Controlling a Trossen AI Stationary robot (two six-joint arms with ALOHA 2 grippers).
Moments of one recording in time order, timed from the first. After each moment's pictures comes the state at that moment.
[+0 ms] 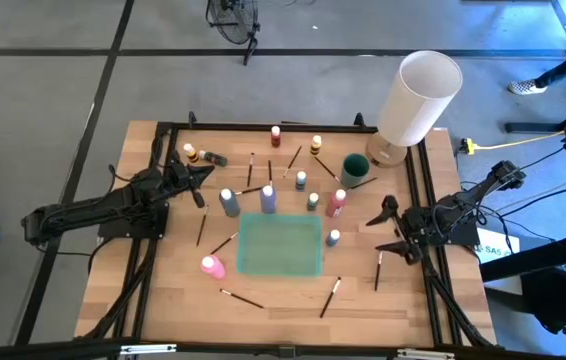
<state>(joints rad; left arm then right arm) 0.36 0.21 0.02 0.10 -0.25 0.06 0.57 0.09 0.01 0.09 0.28 0.16</state>
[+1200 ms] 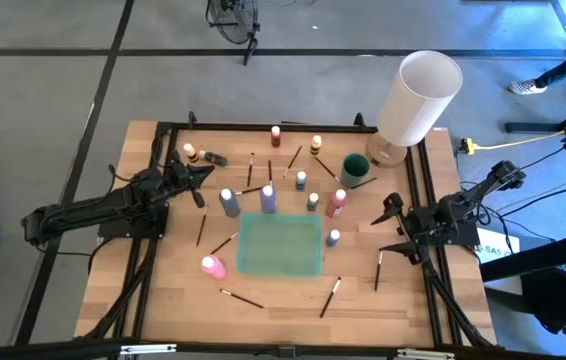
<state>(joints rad) 0.36 0.21 0.02 0.10 -0.25 0.06 0.57 0.09 0.01 0.24 0.23 0.02</state>
